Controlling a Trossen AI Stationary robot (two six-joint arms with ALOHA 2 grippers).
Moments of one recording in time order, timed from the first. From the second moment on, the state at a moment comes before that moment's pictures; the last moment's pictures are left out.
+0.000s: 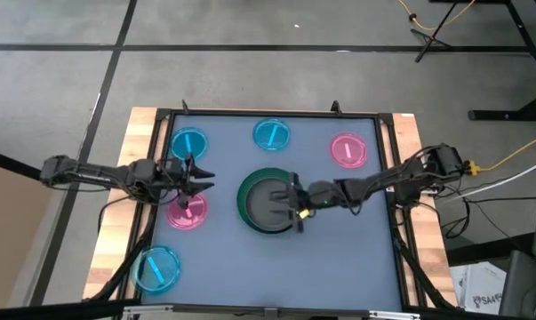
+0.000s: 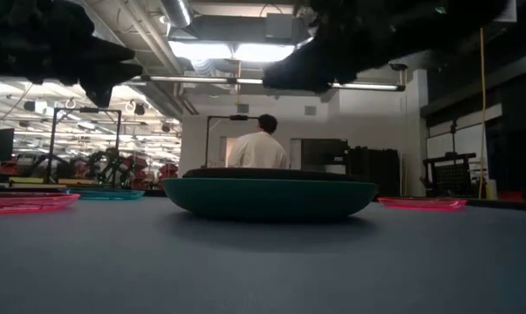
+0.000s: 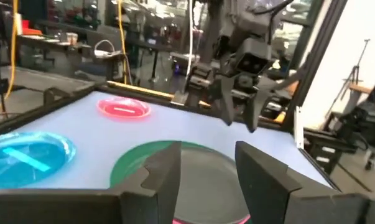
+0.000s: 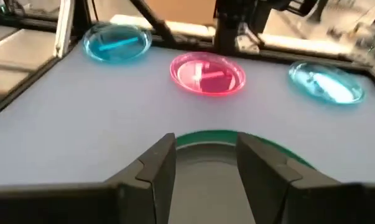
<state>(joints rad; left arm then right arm) -0.05 0.35 0.07 0.30 -0.13 -0.22 0.20 1.60 0.78 0.51 0.11 -0.06</state>
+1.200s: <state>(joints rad) -0.76 1.44 0.88 -0.87 -0.41 -1.09 0.27 1.72 0.71 0.65 0.22 -0.03</state>
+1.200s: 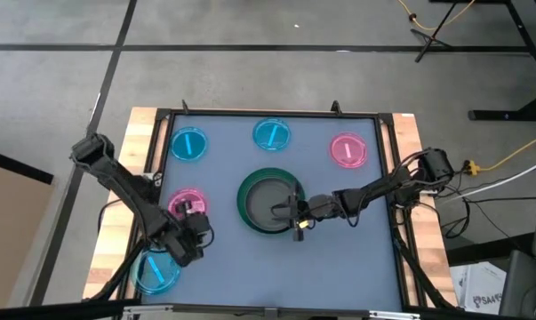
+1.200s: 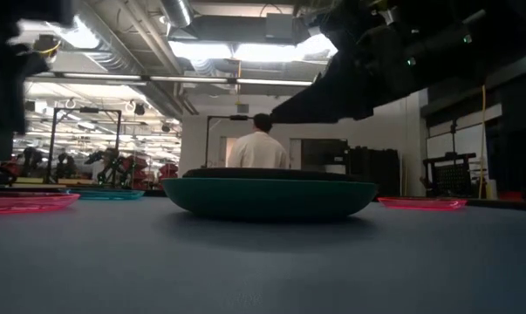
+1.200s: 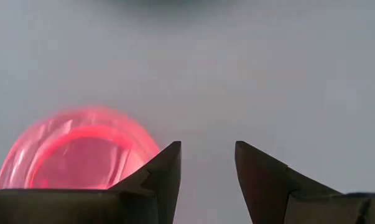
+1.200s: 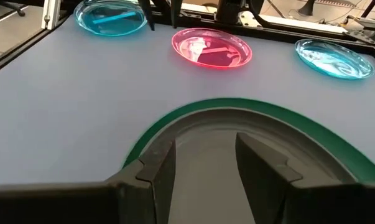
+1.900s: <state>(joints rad) -0.81 1.63 0.83 -0.99 -0.37 -1.30 0.27 1.75 0.71 0.66 0.22 -0.03</state>
